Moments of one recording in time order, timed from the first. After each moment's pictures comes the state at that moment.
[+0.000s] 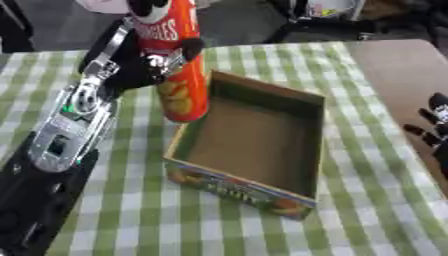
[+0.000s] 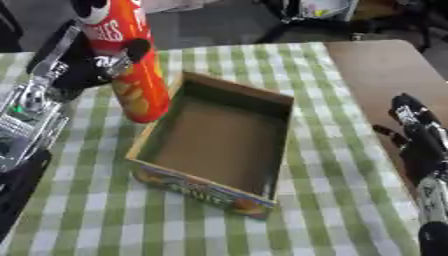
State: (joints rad) left arm -0.91 0.23 -0.23 -1.41 0.04 0.02 -0.08; right arm -0.37 -0.31 -0.36 -1.49 -0.43 0.08 0.04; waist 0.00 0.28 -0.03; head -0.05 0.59
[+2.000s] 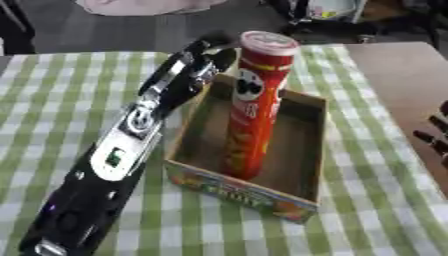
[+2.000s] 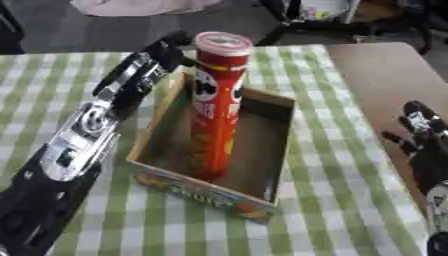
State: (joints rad) left arm -0.93 0.14 -0.25 -1.30 -0.03 -0.04 -0.19; right arm -0.38 -0.29 -0.36 -1.50 -0.43 0.09 0.03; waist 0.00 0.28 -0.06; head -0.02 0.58
